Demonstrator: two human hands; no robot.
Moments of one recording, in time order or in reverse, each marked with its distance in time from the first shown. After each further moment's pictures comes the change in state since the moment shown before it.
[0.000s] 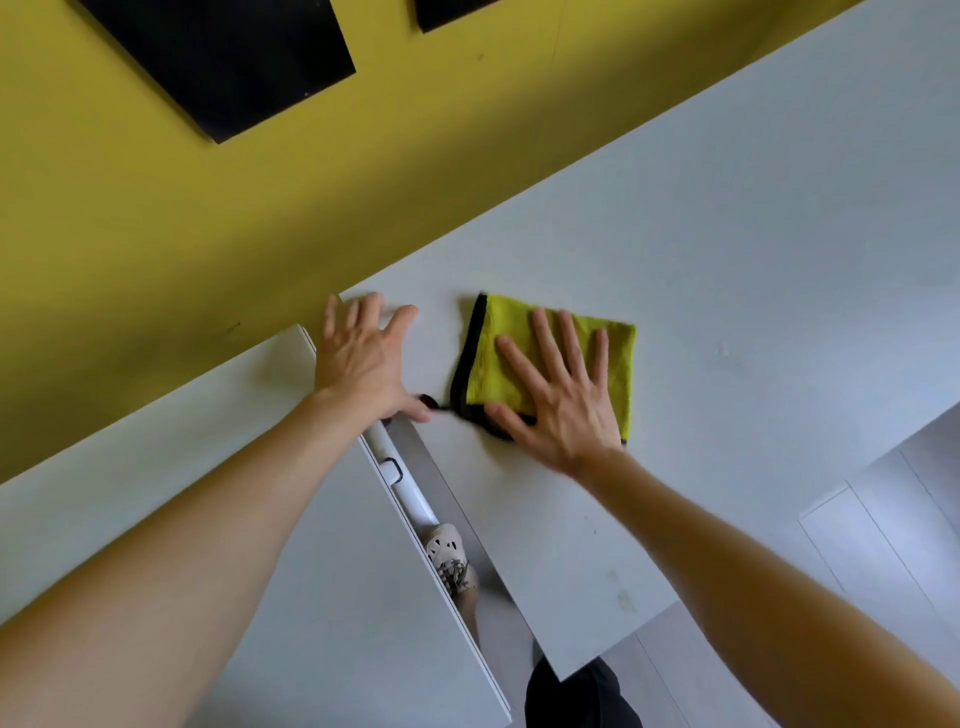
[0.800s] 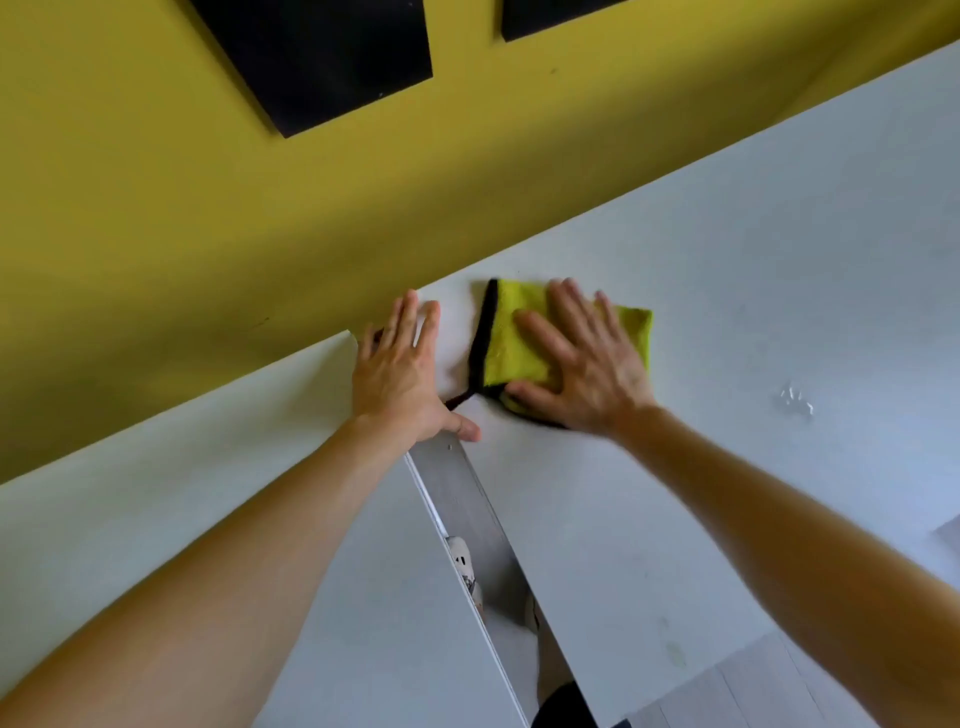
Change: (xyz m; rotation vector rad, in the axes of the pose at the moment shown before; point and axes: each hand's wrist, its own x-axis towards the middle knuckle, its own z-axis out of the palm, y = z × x) left_hand 0.009 -0.027 0.025 -0.217 -0.040 -0.042; right_hand 0.087 -0.007 -0.011 -0.096 0.084 -0.182
